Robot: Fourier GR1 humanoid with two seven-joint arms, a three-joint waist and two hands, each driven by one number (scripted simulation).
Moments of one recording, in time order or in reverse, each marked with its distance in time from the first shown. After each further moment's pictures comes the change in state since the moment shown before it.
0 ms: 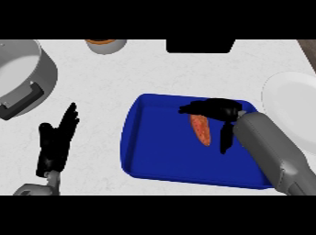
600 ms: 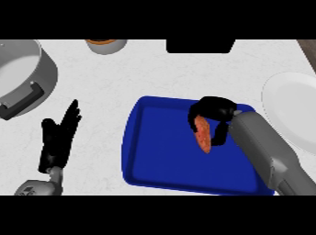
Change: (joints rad) left arm -0.024 -0.038 0.034 0.004 -0.043 -0.030 0.024; right arm -0.022 0.057 -0.070 0.077 0.127 -0.127 -0.111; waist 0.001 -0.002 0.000
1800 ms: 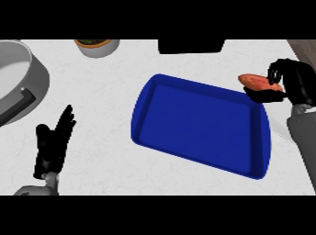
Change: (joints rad) left arm 0.041 -0.007 0.039 0.011 -0.007 -0.007 -0.032; right arm 0.191 -0.173 -0.439 -0.410 -0.082 -0.566 0.700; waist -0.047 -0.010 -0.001
